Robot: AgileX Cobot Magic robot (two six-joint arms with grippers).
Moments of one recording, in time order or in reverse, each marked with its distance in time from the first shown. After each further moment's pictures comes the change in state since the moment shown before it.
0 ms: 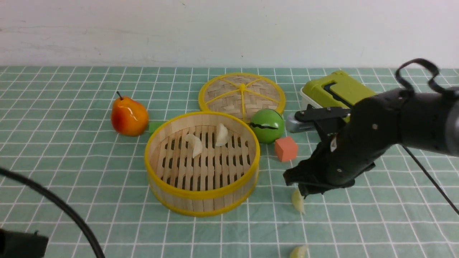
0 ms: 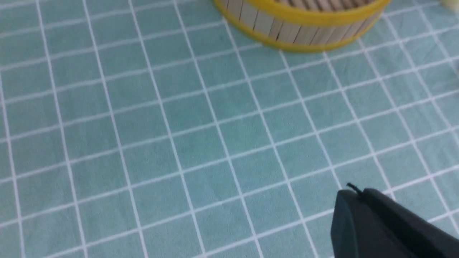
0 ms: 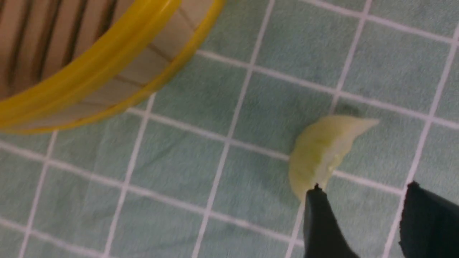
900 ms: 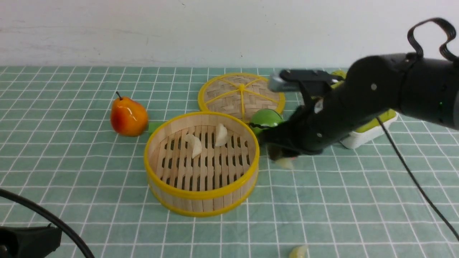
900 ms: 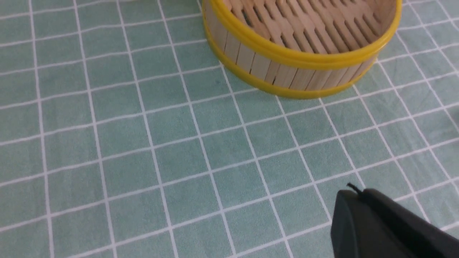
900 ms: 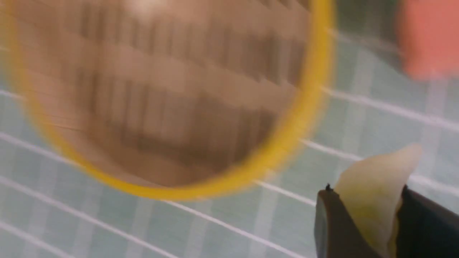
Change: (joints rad) right arm 0.080 -0.043 -0.184 0.266 -0.008 -0.176; left arm 0.000 -0.066 0.138 -0.012 -0.260 -0.008
